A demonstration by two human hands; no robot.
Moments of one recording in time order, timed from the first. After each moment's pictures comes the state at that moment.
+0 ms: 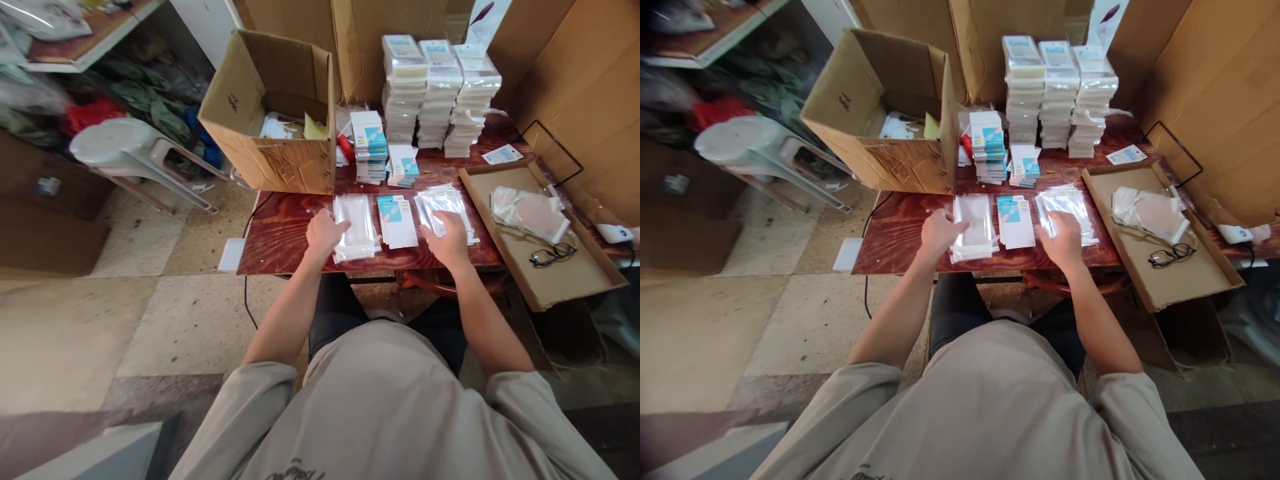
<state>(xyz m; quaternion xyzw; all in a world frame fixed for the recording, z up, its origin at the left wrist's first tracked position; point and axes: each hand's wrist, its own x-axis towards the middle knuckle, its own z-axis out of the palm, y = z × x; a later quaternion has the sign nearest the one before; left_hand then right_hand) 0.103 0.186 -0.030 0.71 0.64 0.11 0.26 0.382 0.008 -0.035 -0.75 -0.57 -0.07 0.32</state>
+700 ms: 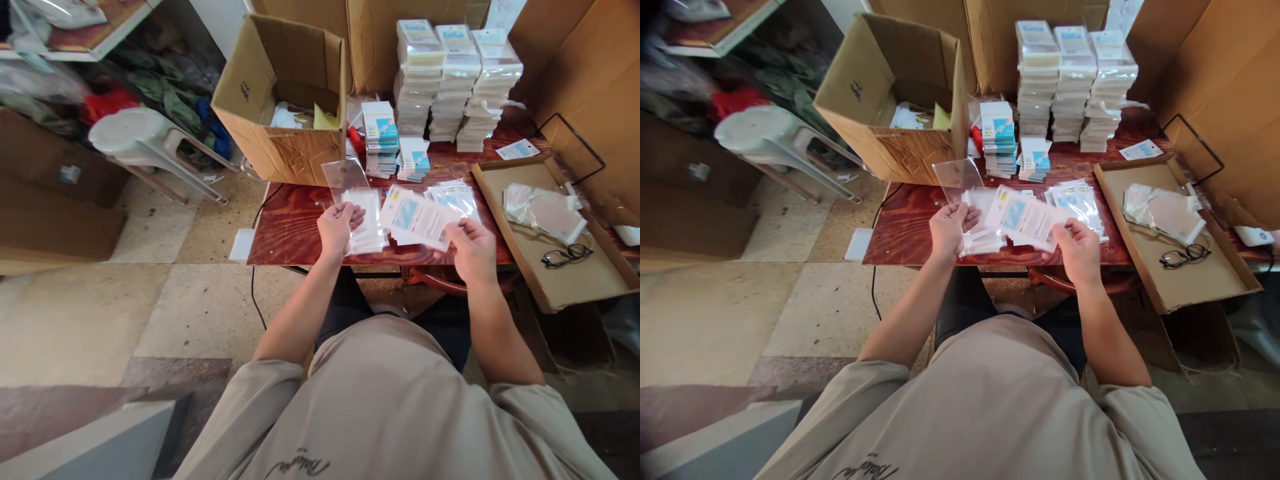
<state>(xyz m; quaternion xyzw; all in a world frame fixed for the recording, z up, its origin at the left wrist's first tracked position) 0.123 0.151 -0.031 0.34 0.48 0.49 0.64 0.329 -0.028 0.012 -0.68 -0.37 0.25 0.58</state>
